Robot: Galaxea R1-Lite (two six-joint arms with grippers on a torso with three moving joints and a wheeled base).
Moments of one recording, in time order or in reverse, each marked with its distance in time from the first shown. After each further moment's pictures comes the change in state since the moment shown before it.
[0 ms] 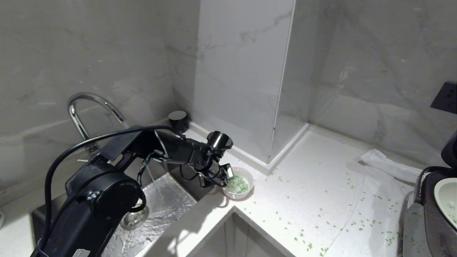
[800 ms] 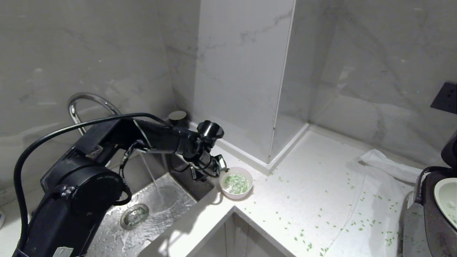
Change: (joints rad) left arm 0.053 -0.081 -0.001 0.080 -0.005 -0.017; right arm 0.000 0.000 0.000 0.000 0.000 0.000
